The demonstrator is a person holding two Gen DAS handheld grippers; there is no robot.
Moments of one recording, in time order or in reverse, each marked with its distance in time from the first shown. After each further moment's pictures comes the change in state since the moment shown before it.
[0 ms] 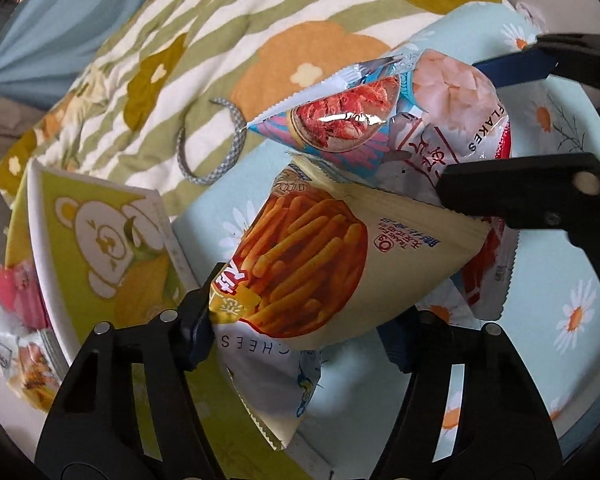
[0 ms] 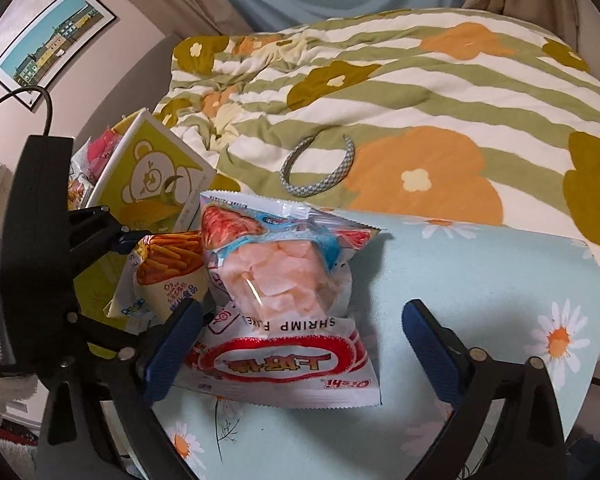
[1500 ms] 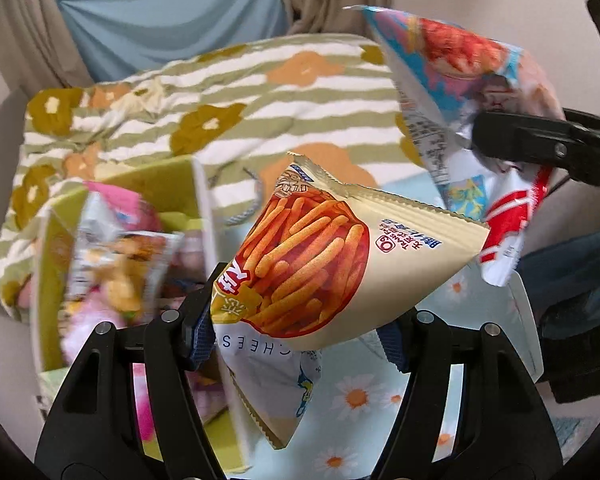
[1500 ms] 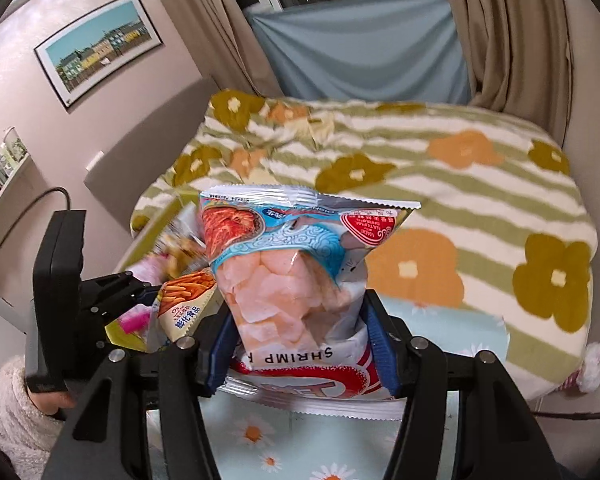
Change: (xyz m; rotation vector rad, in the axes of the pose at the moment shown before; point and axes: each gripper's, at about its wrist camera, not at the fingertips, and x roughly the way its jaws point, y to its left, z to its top) left arm -0.170 0.061 -0.088 -0.363 -0.387 -0.134; right arm -0.163 0.123 0.018 -0.158 -0.225 -0.093
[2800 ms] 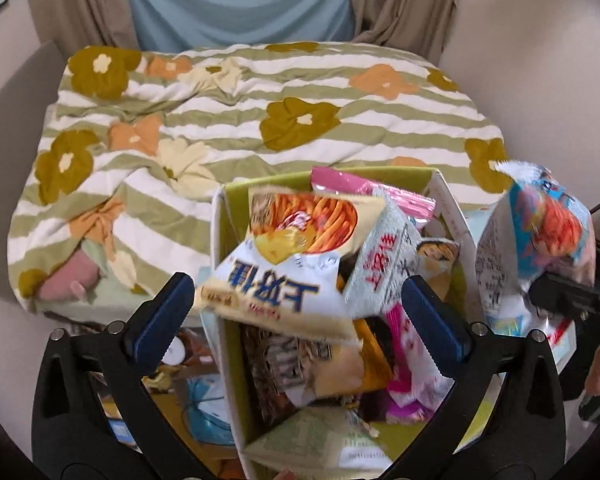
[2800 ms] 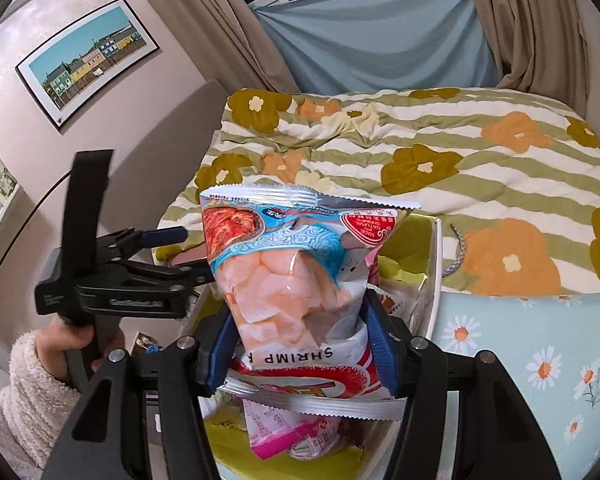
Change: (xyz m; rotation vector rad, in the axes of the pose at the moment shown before) left arm -0.004 0.286 -0.016 -0.122 0.014 -0.027; right arm 0.126 0.184 0.036 0.130 0.002 0.022
